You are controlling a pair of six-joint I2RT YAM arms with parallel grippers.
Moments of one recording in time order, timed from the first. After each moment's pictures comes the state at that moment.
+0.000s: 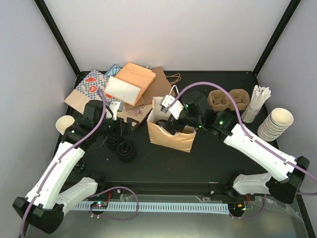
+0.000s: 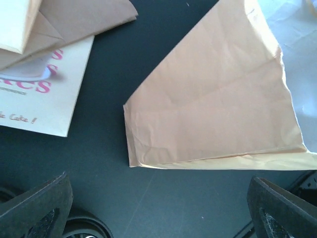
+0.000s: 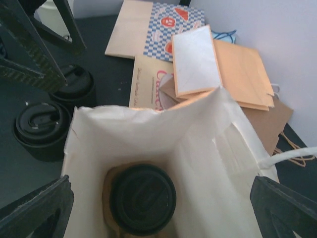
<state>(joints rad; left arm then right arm) -0.36 0.92 0.98 -0.77 0.39 -0.31 0.88 1.26 1.29 -0.61 -0.03 -0.31</state>
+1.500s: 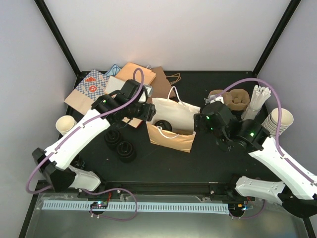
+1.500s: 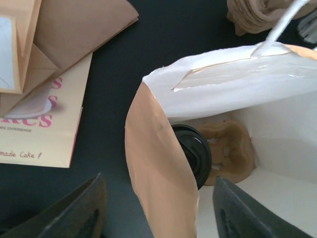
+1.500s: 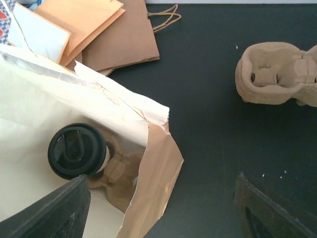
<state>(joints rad) -0.70 1.35 1.48 -0.97 -0.01 -0.36 0.88 1.02 1.33 -1.08 0.45 0.53</state>
